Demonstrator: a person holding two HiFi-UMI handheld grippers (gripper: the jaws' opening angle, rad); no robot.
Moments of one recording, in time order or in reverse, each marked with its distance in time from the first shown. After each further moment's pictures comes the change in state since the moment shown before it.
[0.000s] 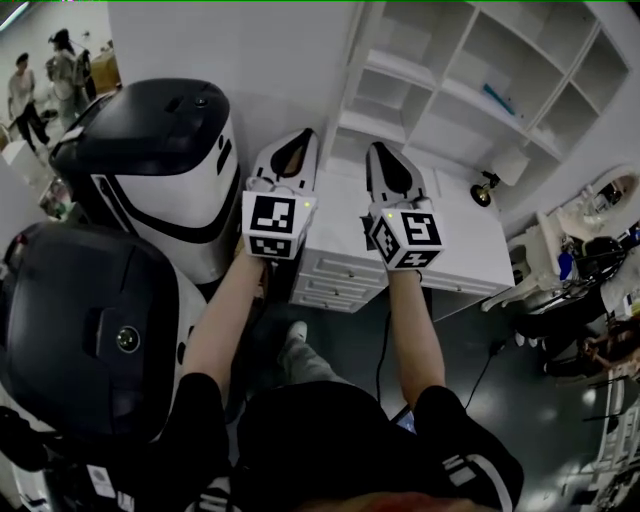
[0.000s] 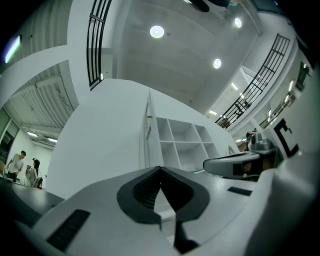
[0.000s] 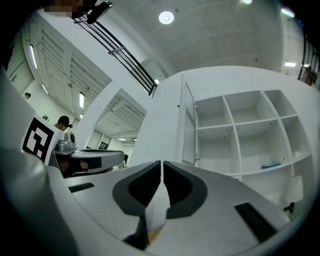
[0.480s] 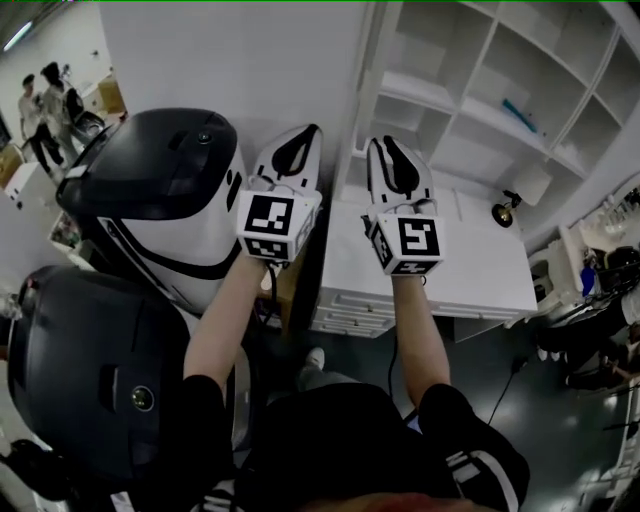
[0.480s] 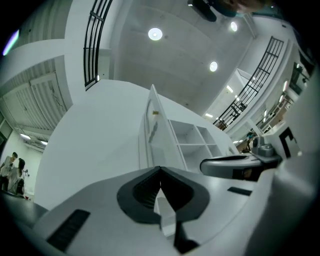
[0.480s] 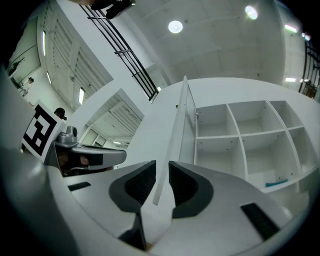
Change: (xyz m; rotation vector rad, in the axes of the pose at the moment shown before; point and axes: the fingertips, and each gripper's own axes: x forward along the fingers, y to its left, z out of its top) left arm 0.087 0.050 0.007 0.024 -0.052 -0.049; right arm 0.091 -0.026 0.018 -0.088 -0.102 -0.046
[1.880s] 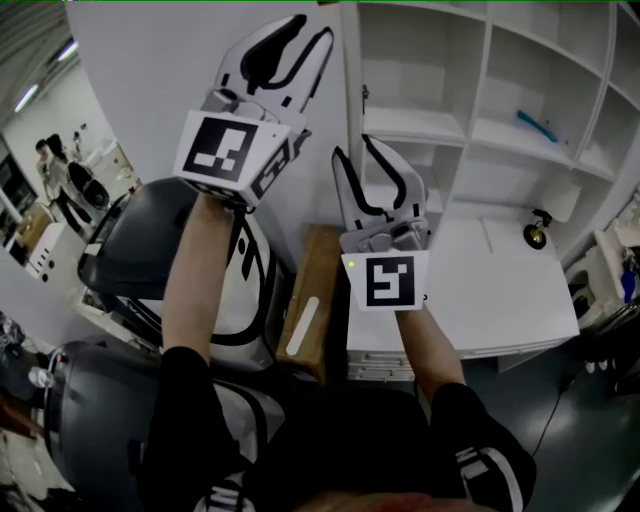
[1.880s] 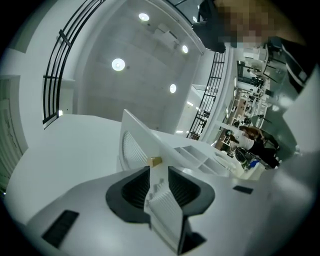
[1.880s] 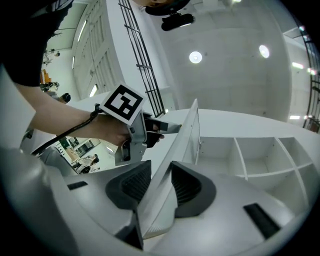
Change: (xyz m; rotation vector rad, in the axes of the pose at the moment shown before) left arm 0.167 0.009 0.176 0.344 -0.350 -0.272; right arm 0.075 -0.033 0.054 -0.279 -0.302 -0.051
